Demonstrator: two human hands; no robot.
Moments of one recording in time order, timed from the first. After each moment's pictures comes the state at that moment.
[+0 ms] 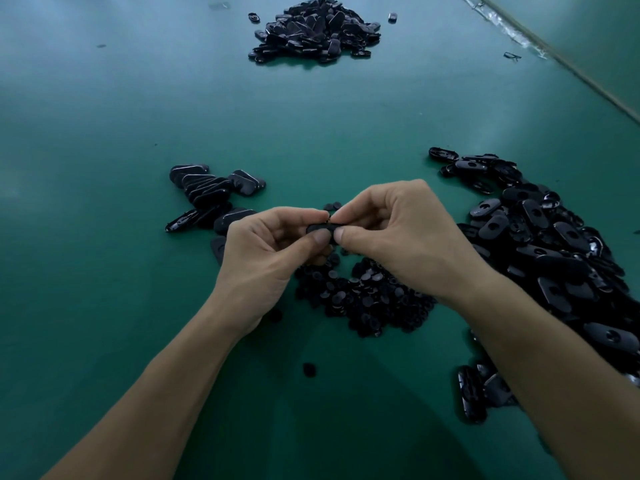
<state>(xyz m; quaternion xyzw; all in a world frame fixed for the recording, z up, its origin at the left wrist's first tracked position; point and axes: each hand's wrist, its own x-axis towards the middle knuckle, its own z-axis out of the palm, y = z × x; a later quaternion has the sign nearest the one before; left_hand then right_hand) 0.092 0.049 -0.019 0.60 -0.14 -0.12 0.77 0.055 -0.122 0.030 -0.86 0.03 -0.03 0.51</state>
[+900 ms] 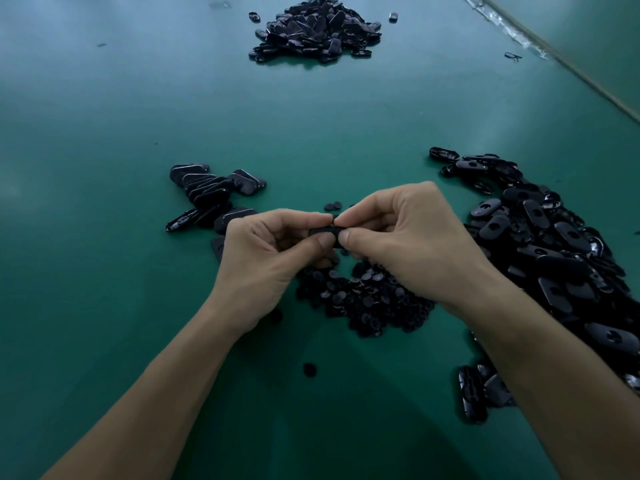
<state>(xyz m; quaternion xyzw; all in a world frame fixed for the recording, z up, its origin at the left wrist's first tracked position) 0.089 0.047 -0.014 0.63 -0.15 -0.10 0.76 0.050 -0.120 0.032 -0.85 0.05 -0.03 0.52</state>
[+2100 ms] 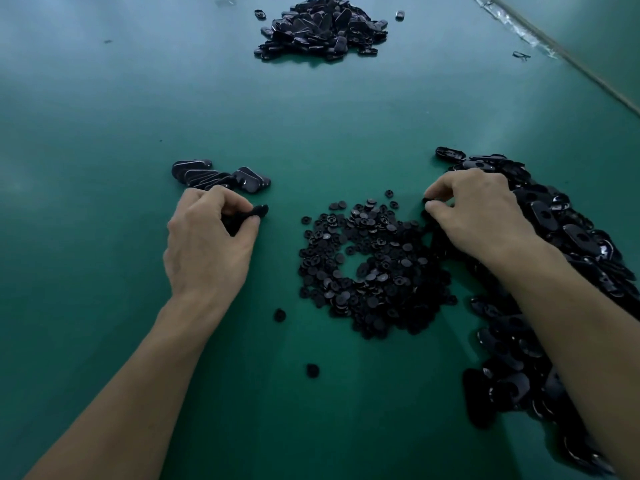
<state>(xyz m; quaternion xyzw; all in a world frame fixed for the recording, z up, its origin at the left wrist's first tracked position) 0.119 0.085 -0.027 0.91 -0.02 0.16 0.38 0.077 -0.196 0.012 -0.97 0.19 -0.06 0.16</state>
